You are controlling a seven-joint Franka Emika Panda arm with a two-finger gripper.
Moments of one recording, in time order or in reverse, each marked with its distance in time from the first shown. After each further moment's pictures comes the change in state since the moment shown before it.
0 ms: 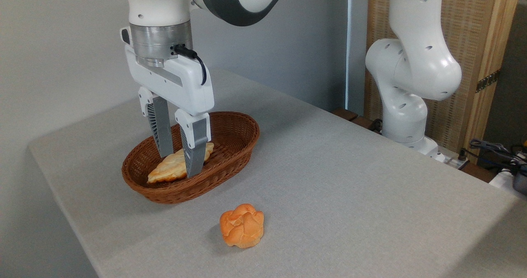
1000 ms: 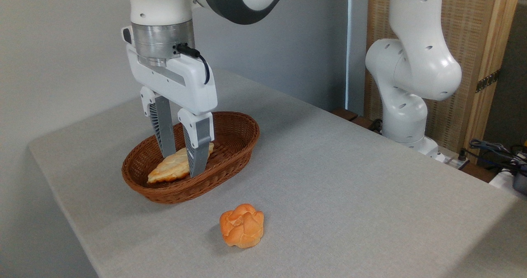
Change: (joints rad) arm 0.001 -0.005 0.012 0.001 0.000 -0.013 0.000
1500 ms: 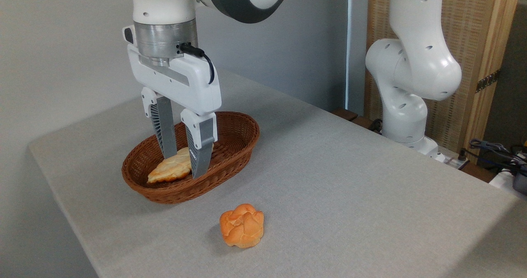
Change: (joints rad) arm -0.003 -0.004 0.015 0.001 0.000 0.000 0.000
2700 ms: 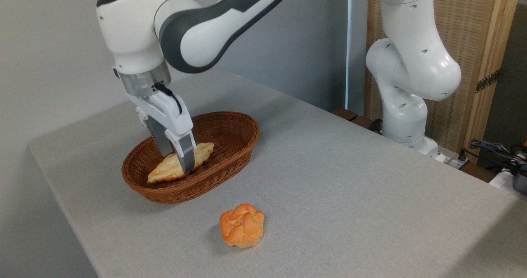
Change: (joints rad) arm -0.023 0.175 -0.213 -0.008 -0.076 -0.005 -0.169
